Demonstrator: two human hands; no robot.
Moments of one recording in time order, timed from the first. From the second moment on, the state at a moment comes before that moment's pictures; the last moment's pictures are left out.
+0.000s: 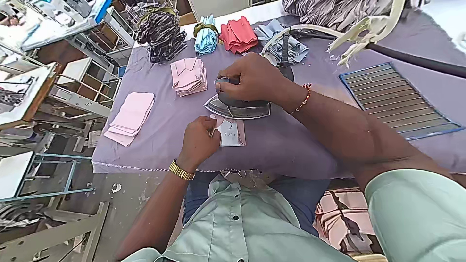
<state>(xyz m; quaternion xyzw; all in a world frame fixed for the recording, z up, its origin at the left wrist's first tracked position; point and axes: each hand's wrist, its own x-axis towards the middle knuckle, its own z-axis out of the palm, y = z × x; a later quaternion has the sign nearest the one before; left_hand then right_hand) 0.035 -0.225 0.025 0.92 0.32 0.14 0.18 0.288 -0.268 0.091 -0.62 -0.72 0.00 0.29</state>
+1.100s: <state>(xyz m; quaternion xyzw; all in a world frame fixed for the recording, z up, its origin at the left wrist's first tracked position) -0.031 -0.271 -0.006 0.93 0.26 0.23 0.09 0.264 -0.229 0.079 -0.38 -0.88 0.00 0.26</state>
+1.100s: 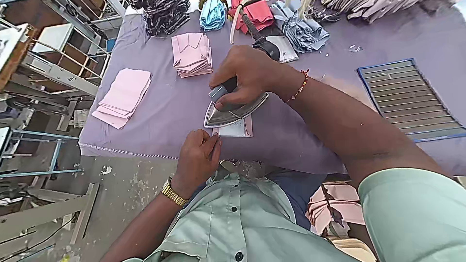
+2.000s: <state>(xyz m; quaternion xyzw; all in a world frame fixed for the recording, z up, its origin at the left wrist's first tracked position) -0.075 -0.178 -0.039 0.83 0.33 0.44 0.06 0.244 -0.235 0.077 -0.37 -0.91 -0.03 0.18</state>
